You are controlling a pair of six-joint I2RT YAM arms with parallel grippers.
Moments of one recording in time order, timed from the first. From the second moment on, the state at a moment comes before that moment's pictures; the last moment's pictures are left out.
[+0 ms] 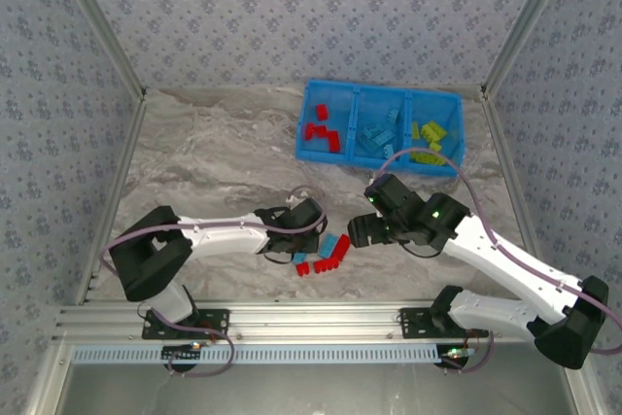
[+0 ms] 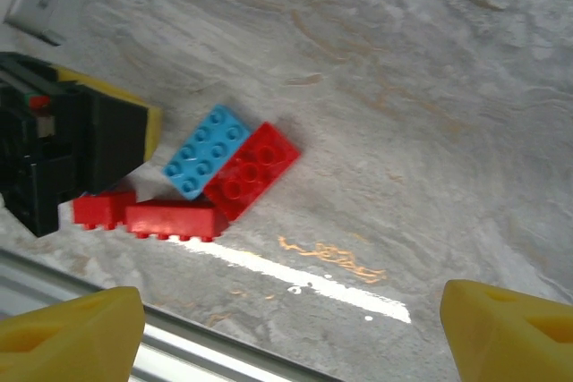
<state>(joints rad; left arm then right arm) -1.04 1.60 0.86 -0.35 -0.13 -0.88 0.84 1.05 0.99 -1.03 0.06 0.56</state>
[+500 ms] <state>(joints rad) -1.03 1.61 1.21 -0.25 -0.22 -0.57 0.87 0.80 0.99 -0.92 0.13 0.58</state>
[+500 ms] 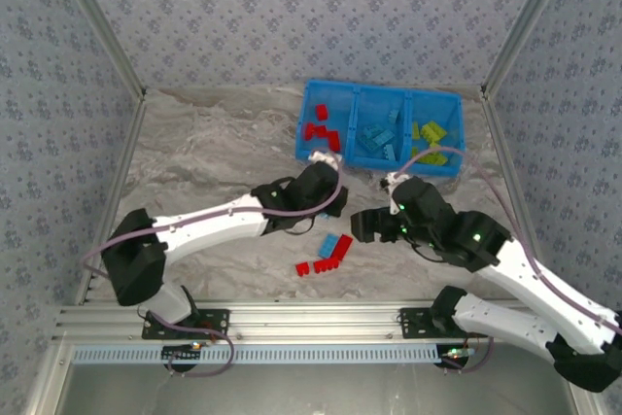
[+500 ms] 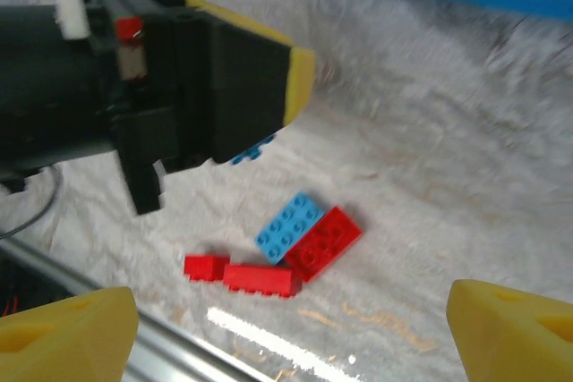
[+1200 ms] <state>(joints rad) -0.86 2.26 2.00 -0.08 -0.22 -0.25 0.86 0.68 1.02 -0.99 0.30 0.67</state>
